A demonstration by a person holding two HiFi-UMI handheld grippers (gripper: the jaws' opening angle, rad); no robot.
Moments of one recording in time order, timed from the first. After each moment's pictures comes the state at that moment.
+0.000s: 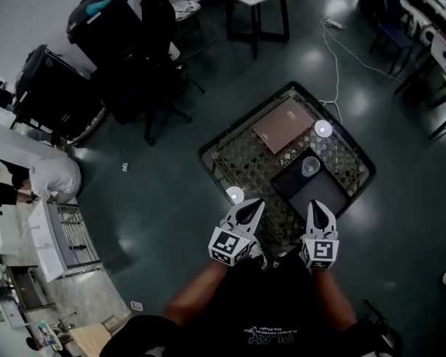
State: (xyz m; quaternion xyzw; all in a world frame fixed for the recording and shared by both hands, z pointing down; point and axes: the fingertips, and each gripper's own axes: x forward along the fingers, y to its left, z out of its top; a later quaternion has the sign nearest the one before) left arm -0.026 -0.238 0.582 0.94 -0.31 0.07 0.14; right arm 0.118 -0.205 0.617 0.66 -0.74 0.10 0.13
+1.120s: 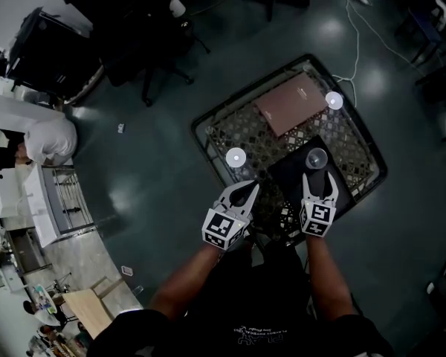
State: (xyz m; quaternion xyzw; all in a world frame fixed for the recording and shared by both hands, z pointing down) left arm -0.016 -0.282 0.658 0.91 -0.35 0.12 0.17; right arm 0.170 -0.296 0.745 0.66 -0.70 0.19 0.18
